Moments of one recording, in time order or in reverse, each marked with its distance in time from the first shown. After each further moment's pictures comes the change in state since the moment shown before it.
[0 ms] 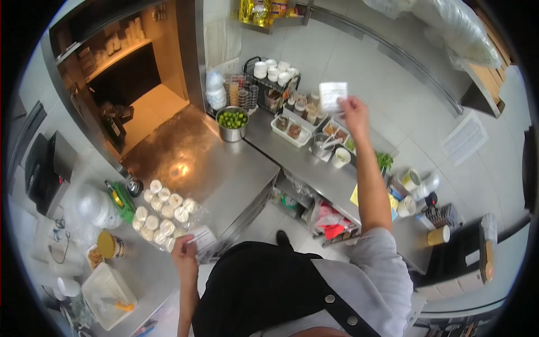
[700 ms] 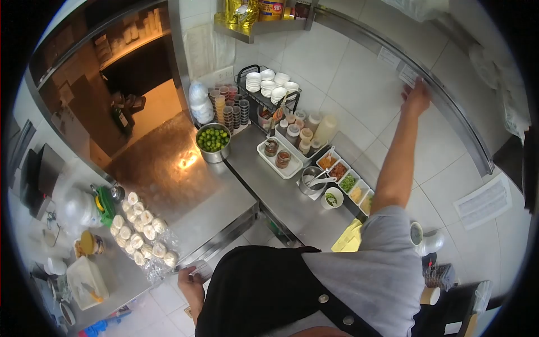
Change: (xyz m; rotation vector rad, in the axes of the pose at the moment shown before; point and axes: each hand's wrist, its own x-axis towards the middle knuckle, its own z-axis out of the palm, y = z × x) left_hand -0.050 -0.048 0.207 0.446 0.290 -0.090; right_hand 0.361 0.119 -0.162 0.434 0.589 -0.059
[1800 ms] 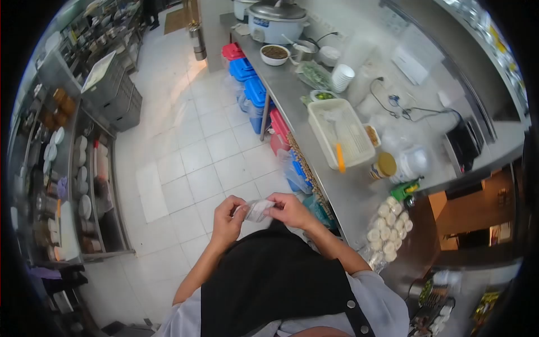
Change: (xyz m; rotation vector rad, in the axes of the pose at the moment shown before) left_hand -0.297 -0.221 -0.470 -0.423 1.141 -0.289; right_hand -1.237 -0.414 -0.116 -0.628 2.869 -0.399
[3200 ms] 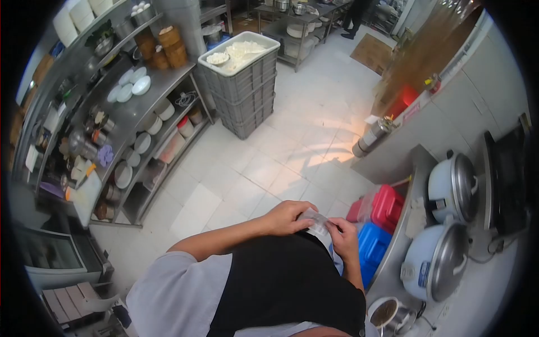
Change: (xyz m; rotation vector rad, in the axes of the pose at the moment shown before) left_hand 0.878 -0.038 -0.578 0.286 0.197 0.099; right_hand 1.129 -0.147 0.026 -0.307 -0.332 -0.211
